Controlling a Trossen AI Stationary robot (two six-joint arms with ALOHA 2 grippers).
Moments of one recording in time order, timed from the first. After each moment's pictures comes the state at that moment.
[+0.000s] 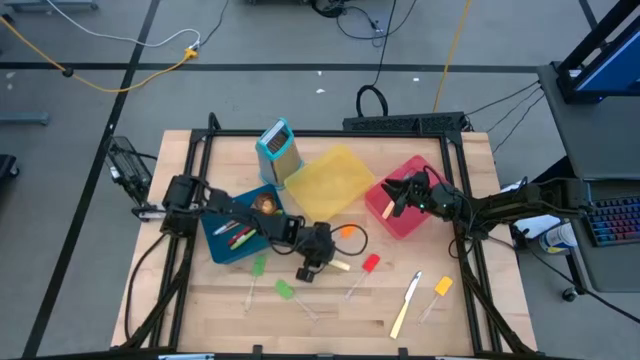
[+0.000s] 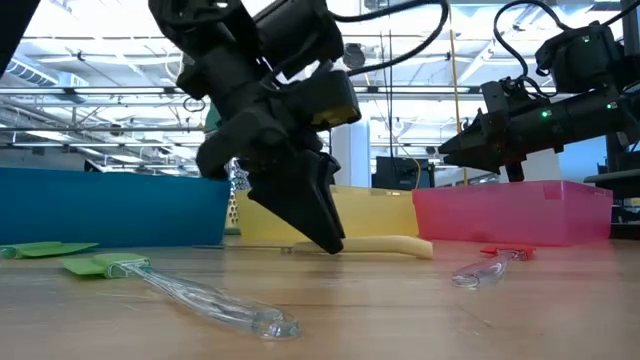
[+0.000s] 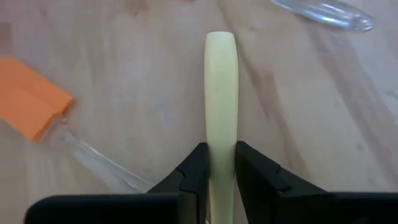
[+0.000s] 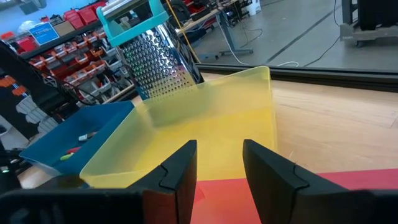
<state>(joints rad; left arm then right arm) -0.15 1.99 1.15 -0.08 0.11 0.15 -0.22 1.09 0.02 0.93 0.31 0.48</state>
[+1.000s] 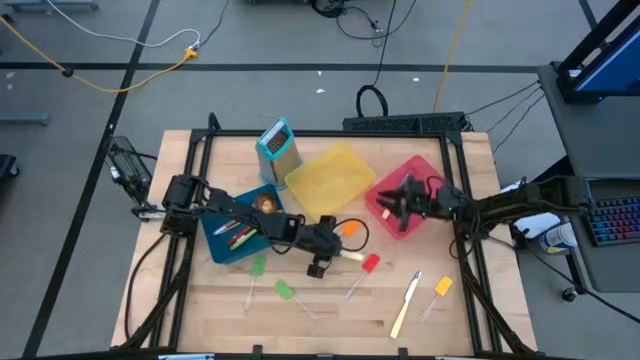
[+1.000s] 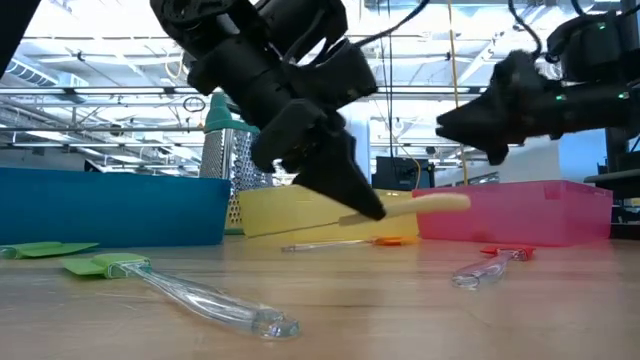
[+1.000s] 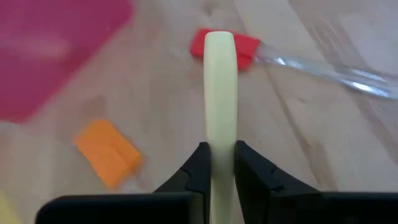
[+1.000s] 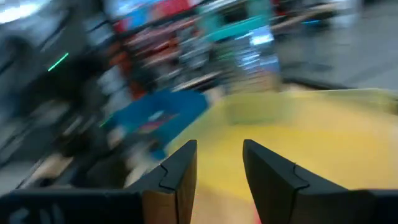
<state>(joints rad) -0.15 1.99 1.17 0.08 -0.04 0.19 -0.13 1.09 0.02 1.05 0.05 0.29</state>
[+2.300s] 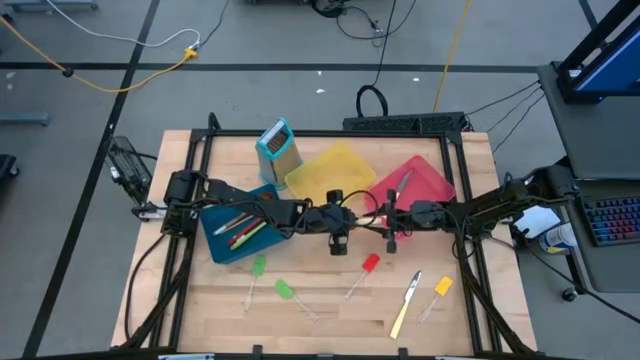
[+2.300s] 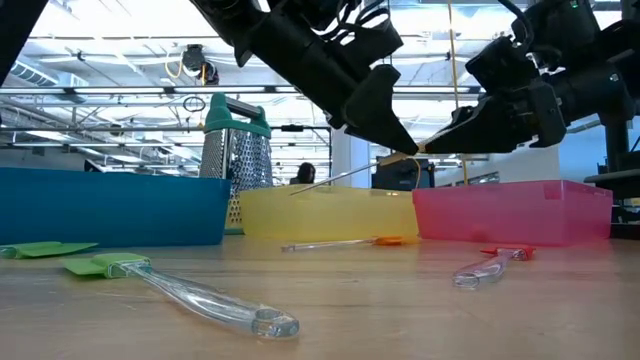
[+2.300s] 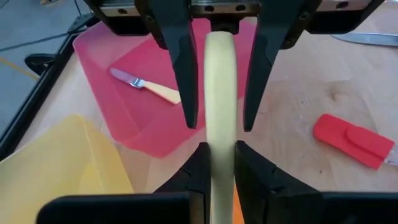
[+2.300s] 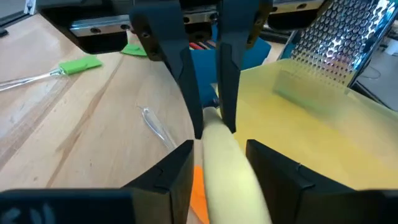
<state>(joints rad) -0.08 1.98 1.32 0.08 -0.26 0.14 0.08 1.26 0.23 0.75 0.16 -0.13</state>
